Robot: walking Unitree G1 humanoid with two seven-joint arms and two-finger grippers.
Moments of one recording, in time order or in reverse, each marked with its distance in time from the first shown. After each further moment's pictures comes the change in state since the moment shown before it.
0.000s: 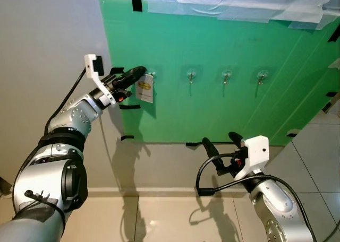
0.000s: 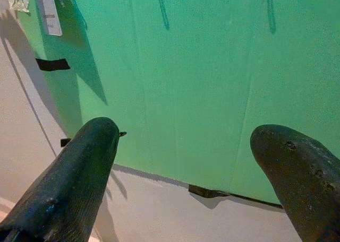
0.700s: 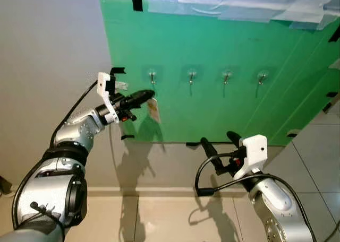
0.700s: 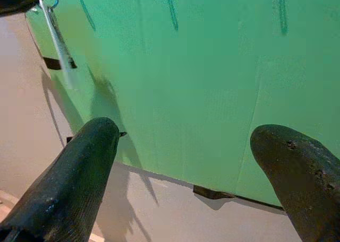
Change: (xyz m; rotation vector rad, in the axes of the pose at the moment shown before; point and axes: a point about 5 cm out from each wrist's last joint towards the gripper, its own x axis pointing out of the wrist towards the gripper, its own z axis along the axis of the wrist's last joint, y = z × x) left arm -0.009 -0.005 -0.032 0.158 0.190 -0.132; right arm 0.002 0.002 0.001 -0.003 0.000 0.021
